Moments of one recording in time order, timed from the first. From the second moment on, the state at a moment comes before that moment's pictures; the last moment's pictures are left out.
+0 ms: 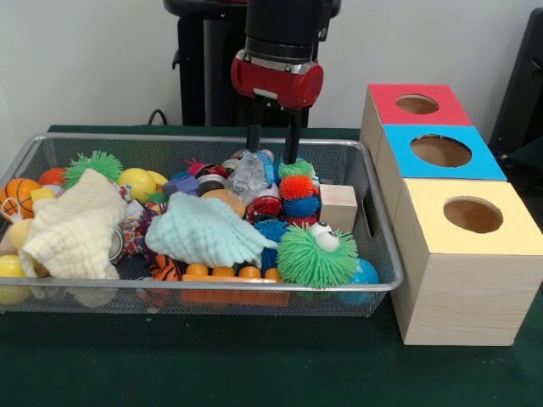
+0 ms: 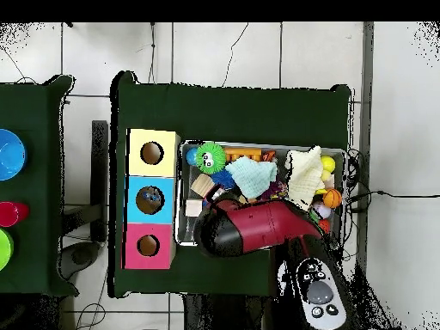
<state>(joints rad) -0.37 -0.80 0.19 1.84 -0.57 0.35 2.66</state>
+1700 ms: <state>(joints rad) -0.45 -0.70 0.19 1.84 -0.68 0.38 2.66</state>
